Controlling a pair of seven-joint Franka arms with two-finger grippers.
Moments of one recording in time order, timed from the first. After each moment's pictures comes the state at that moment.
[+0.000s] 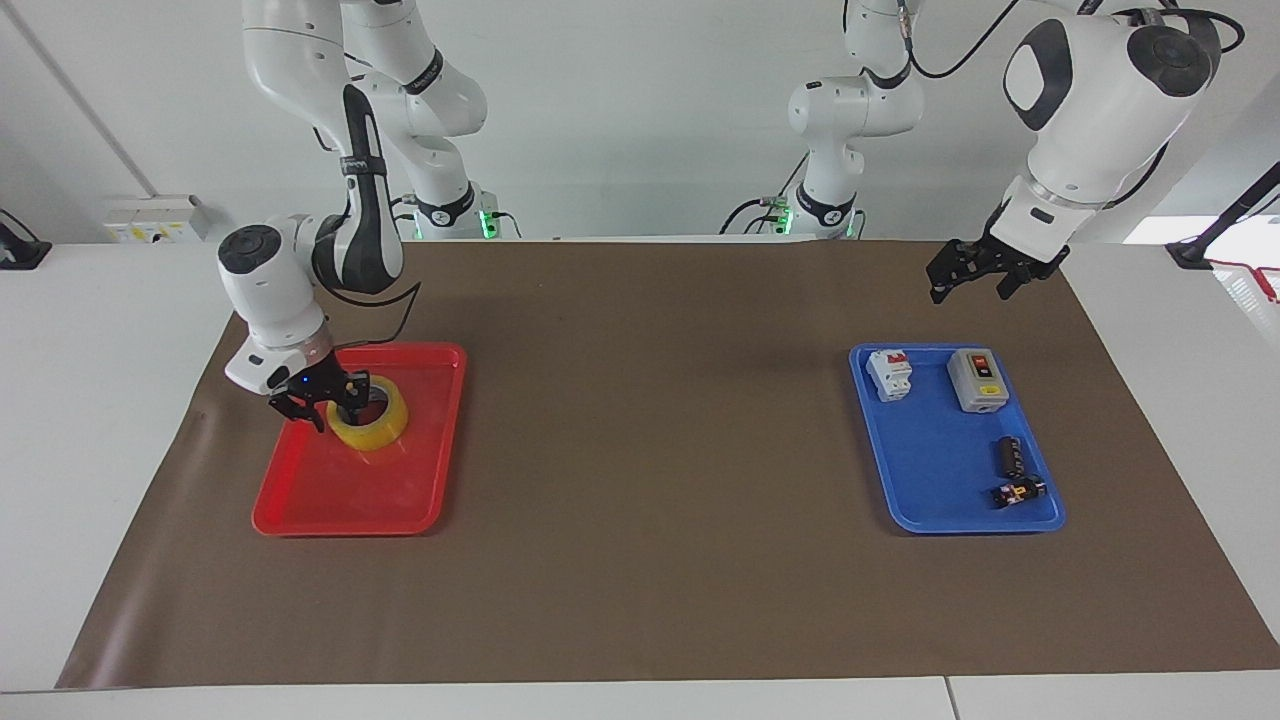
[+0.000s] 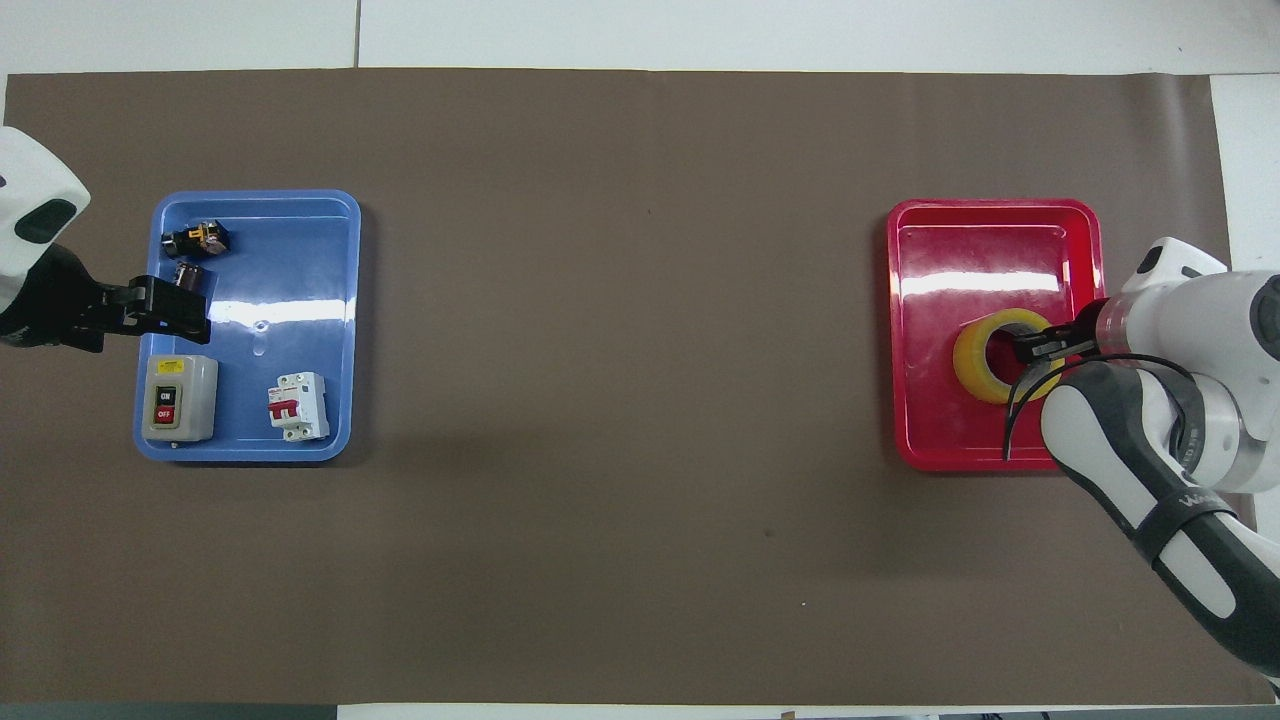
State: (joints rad) left arm -0.02 -0.03 -0.06 -1.73 -0.01 1.62 -0.07; right arm -0.07 0.13 -0.07 -2.23 -0.04 2.47 -0.35
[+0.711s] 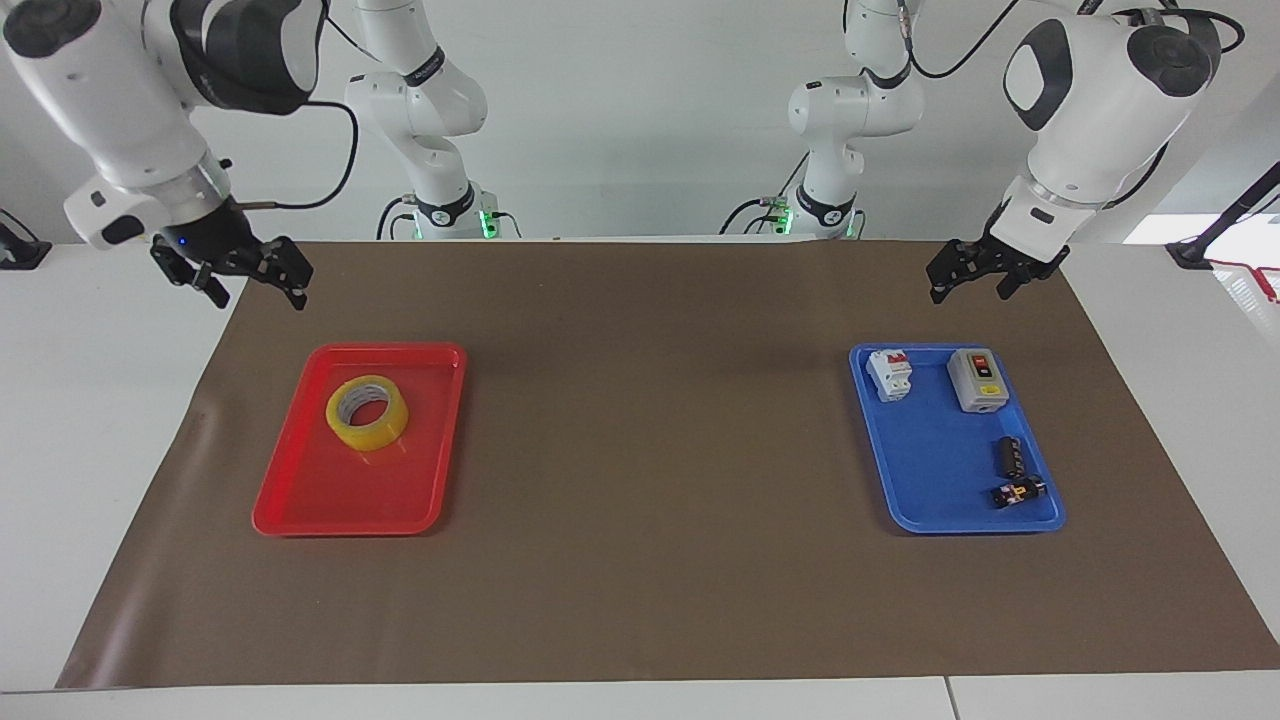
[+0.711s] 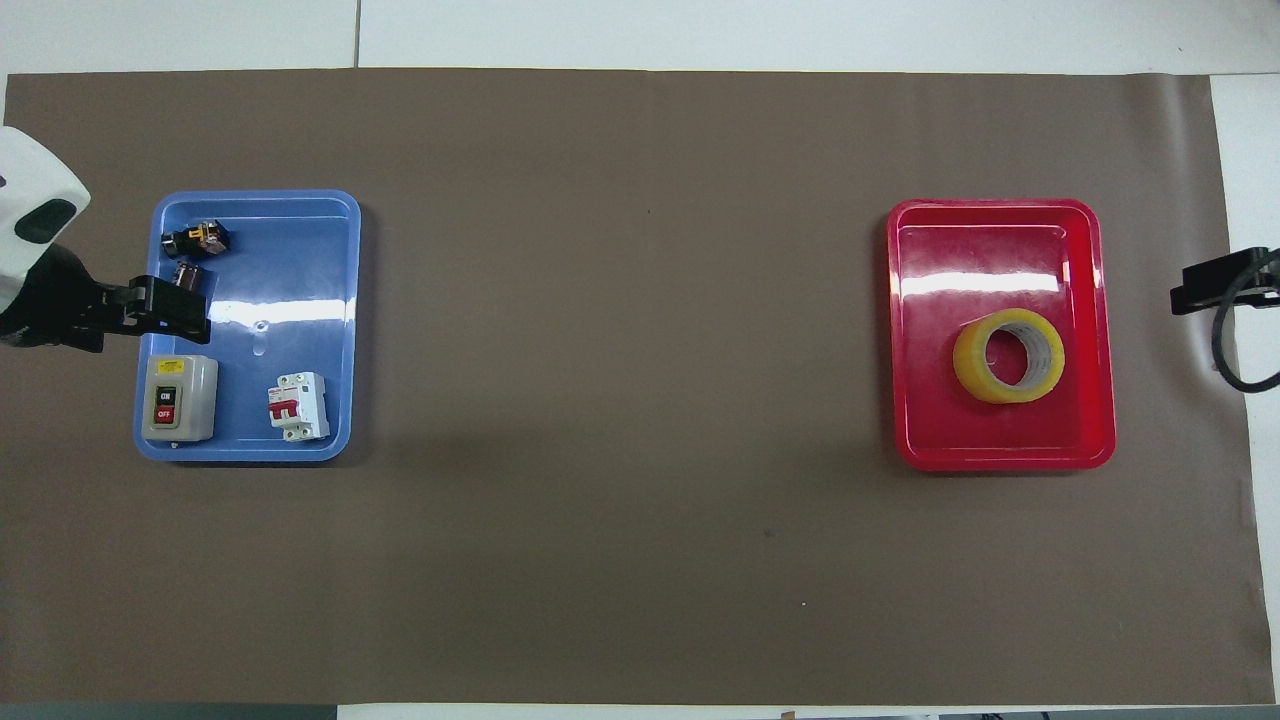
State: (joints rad) left arm -0.02 -0.03 -0.06 -1.73 -0.01 1.62 -0.07; right arm -0.05 -0.04 -0.06 -1.62 -0.02 1.56 -0.02
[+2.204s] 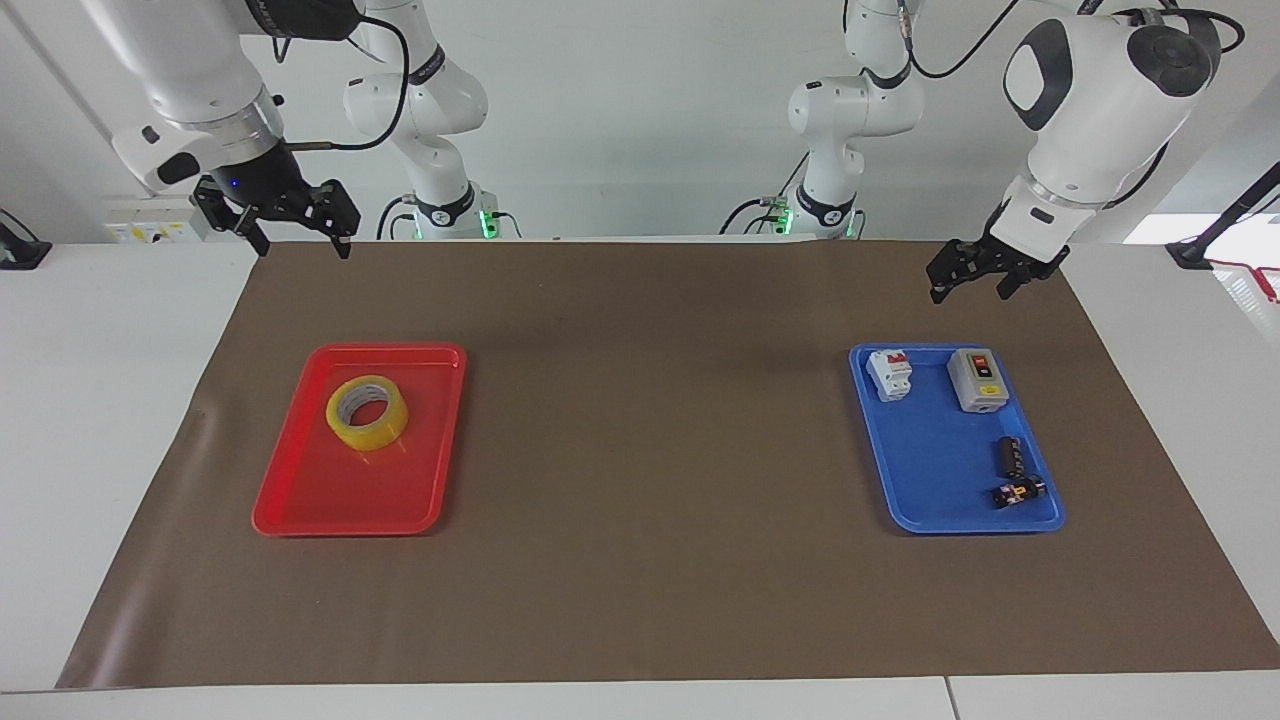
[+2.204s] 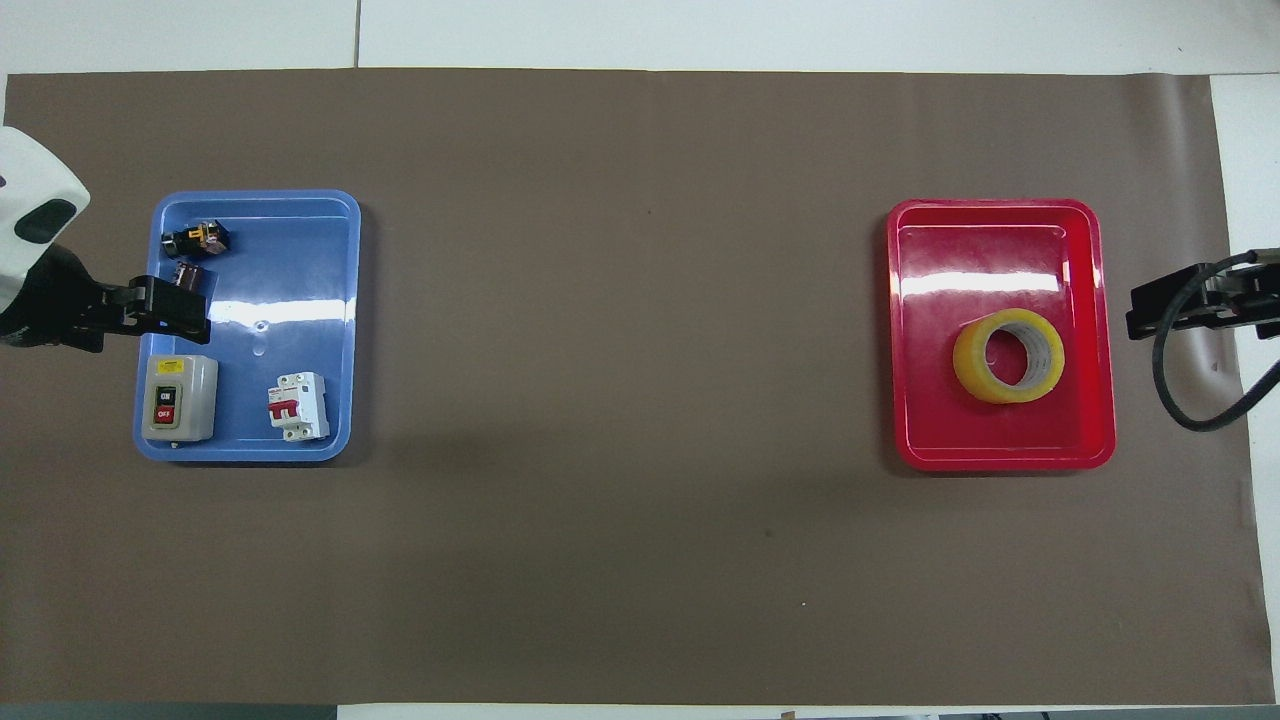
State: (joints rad) left arm -0.02 -0.03 -0.06 -1.73 -0.01 1.62 -0.07; right arm 0.06 -0.03 -0.05 -1.55 -0.05 1.44 0.04
